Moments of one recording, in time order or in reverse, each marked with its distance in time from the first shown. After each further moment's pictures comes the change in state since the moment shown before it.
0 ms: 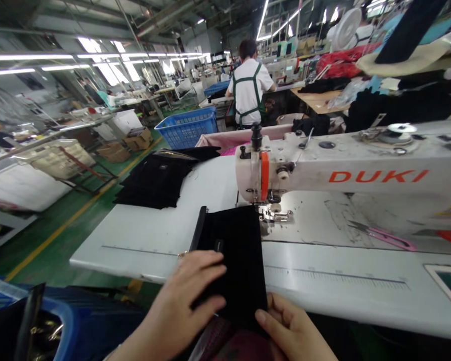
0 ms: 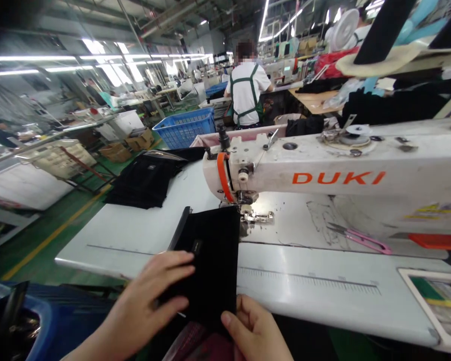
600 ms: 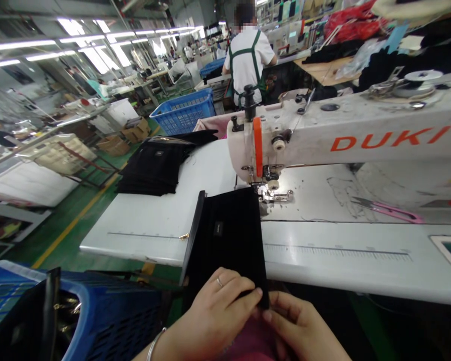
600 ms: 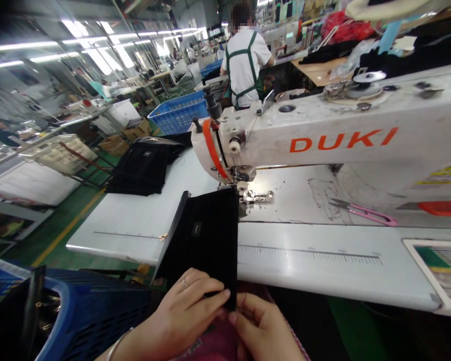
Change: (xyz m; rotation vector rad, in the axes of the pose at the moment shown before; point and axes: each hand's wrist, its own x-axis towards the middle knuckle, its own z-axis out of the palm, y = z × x) left_hand -0.013 0.045 0.049 -0.063 -0.148 0.253; right_hand -0.029 0.005 0.000 -0.064 0.000 0.187
